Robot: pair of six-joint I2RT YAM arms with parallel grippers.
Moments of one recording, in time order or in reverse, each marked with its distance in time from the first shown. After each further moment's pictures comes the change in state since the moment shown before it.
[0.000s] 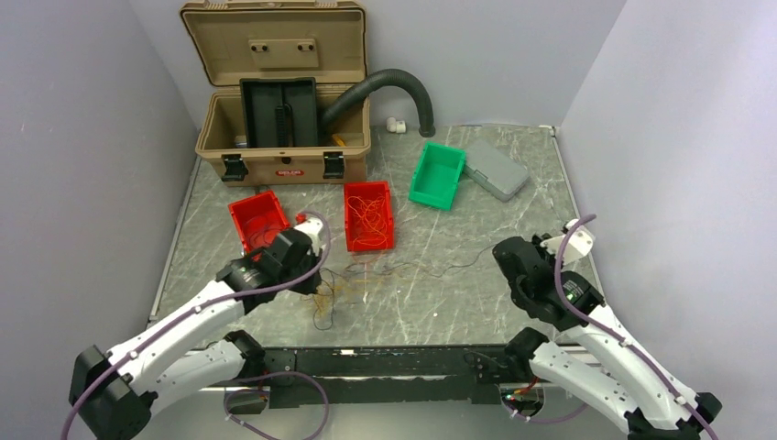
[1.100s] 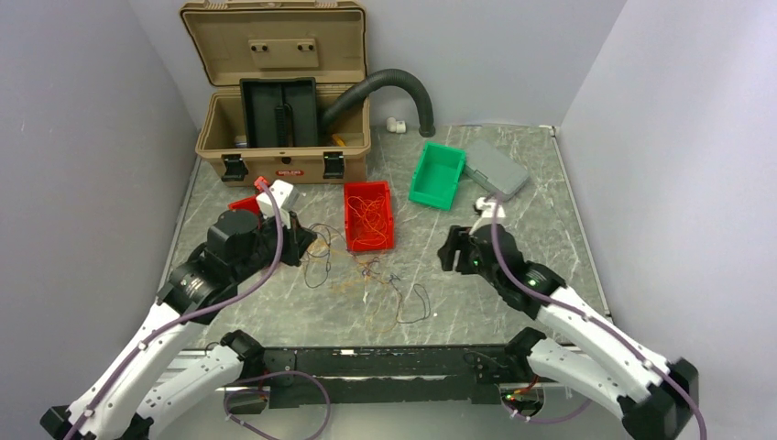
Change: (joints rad) left arm 0.118 -0.227 0.259 0.022 0.084 0.153; right arm -0.016 0.101 -0.129 0.492 -0.657 -0.581
